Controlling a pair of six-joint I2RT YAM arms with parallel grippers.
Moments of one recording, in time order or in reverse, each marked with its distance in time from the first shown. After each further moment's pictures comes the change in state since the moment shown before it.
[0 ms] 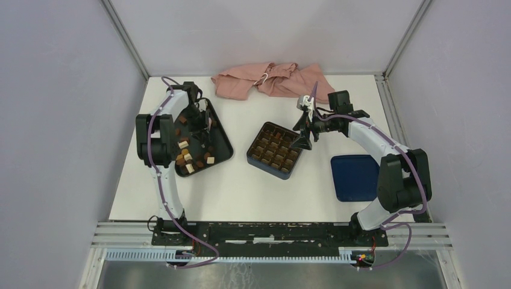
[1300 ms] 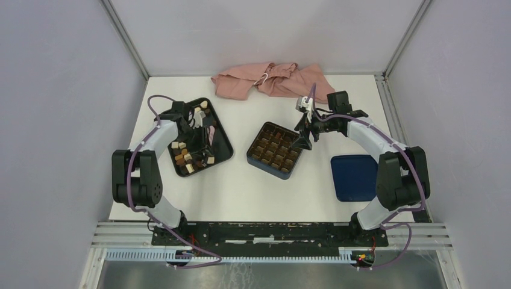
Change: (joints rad) left arm 0.000 -0.523 -0.616 0.338 0.161 -0.003; right arm 0.000 0.019 0.000 0.001 0.053 -0.025
